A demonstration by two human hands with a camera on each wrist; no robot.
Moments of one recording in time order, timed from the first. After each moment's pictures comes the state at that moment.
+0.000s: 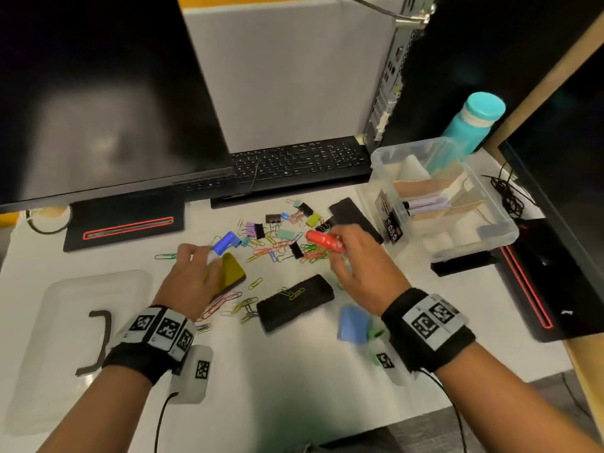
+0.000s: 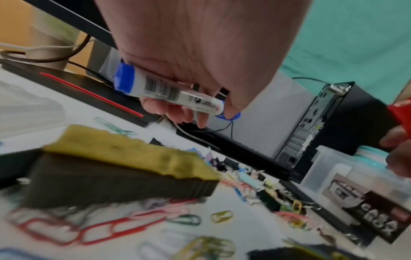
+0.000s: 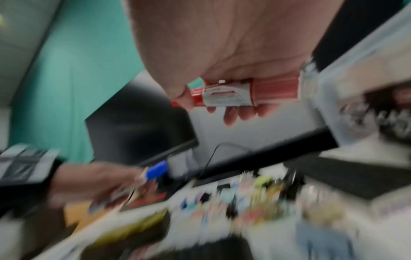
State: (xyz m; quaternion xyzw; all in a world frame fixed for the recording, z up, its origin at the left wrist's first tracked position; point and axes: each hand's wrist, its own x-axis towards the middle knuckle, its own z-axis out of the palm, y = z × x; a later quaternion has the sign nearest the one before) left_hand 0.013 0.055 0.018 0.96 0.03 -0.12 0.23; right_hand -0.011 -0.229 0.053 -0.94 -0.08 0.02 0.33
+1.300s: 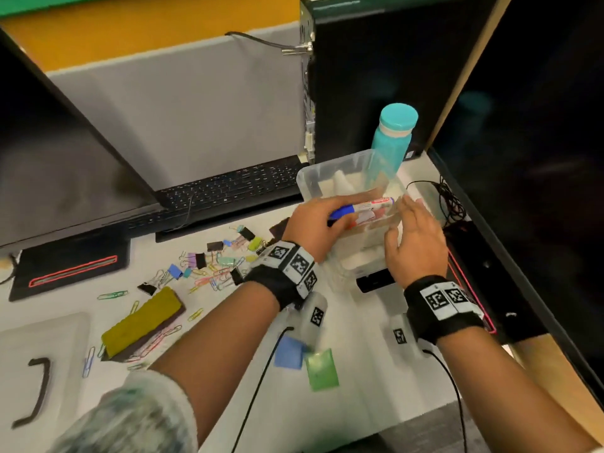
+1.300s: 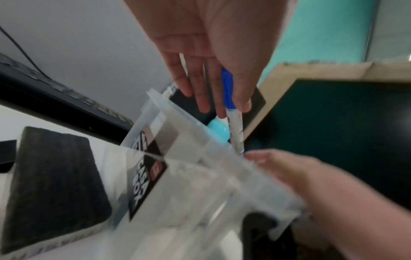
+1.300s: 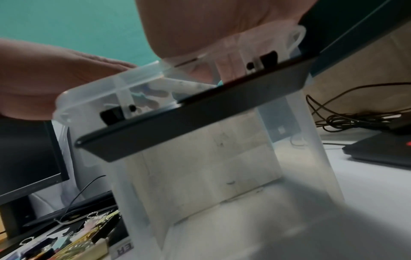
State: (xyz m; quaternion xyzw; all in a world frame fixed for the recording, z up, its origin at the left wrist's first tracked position) left_hand 0.072 -0.247 0.074 0.89 -0.25 -0.03 0.37; right_hand 0.009 -0.419 0.021 -0.96 0.14 -0.16 0.18
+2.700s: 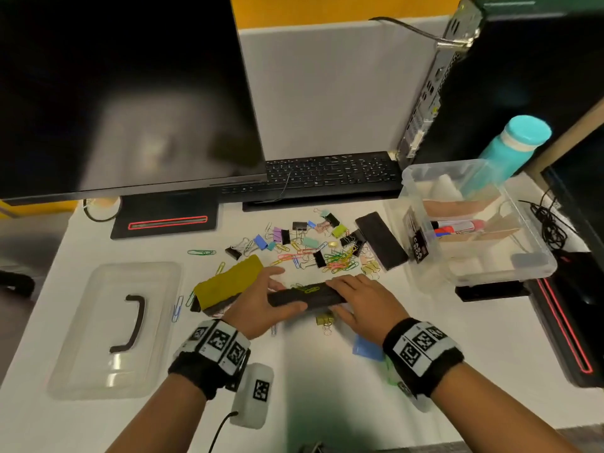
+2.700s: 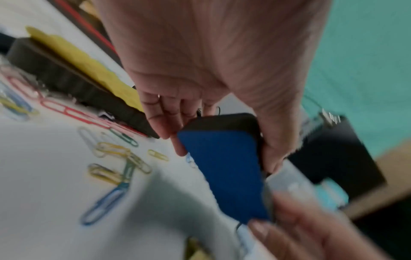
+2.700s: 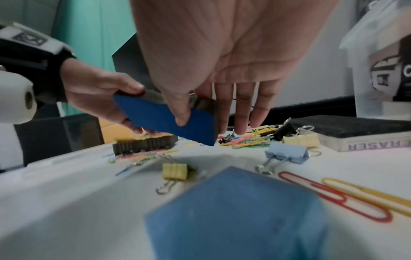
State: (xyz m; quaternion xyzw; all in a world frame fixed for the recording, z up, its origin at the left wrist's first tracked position) left_hand -0.019 0.001 0.019 0.86 0.05 -0.26 0.43; right_hand -0.015 -0.225 -0.008 -0.95 -0.23 0.17 0.13
